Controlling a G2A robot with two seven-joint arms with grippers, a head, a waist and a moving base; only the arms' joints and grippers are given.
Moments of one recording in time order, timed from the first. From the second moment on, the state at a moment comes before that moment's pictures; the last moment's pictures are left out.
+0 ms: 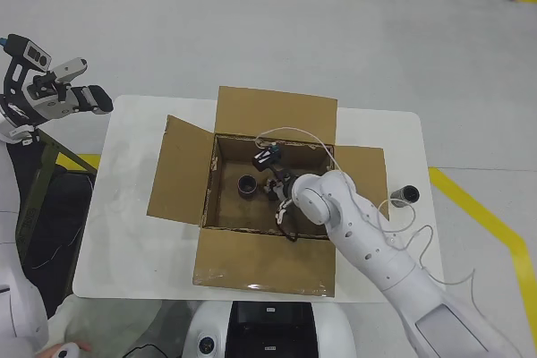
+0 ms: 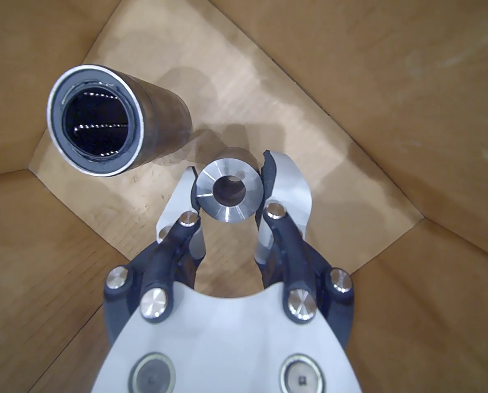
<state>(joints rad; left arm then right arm) 0.85 -0.85 -1.75 -1.17 -0.48 -0.11 -1.41 -0.88 -1.46 0.80 -1.34 -1.07 -0.03 0.96</state>
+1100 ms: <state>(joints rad) 0.85 -0.85 -1.75 -1.17 -0.48 -0.11 -1.41 -1.23 -1.37 1.10 -2.05 -1.07 -0.12 1.07</state>
